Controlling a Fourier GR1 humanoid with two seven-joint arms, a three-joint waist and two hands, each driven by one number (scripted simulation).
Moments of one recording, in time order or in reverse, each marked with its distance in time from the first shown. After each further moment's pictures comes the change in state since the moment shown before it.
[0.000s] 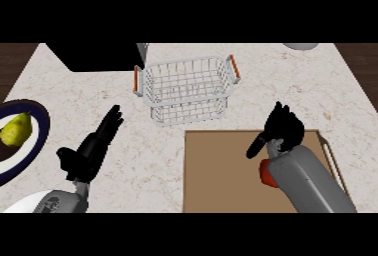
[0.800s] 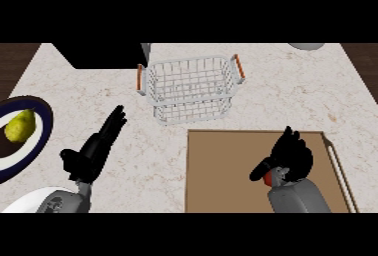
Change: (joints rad) left arm 0.001 -0.015 -0.002 -0.003 -0.018 -0.018 -0.006; right arm 0.261 0.161 -0.132 -0.190 0.254 0.068 0.003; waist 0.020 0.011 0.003
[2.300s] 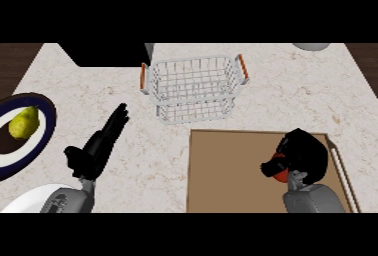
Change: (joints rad) left arm -0.013 -0.058 0.058 0.012 -0.071 -0.050 0.009; right arm 0.052 -0.040 -0.059 -0.065 0.122 0.002 -0.267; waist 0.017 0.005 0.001
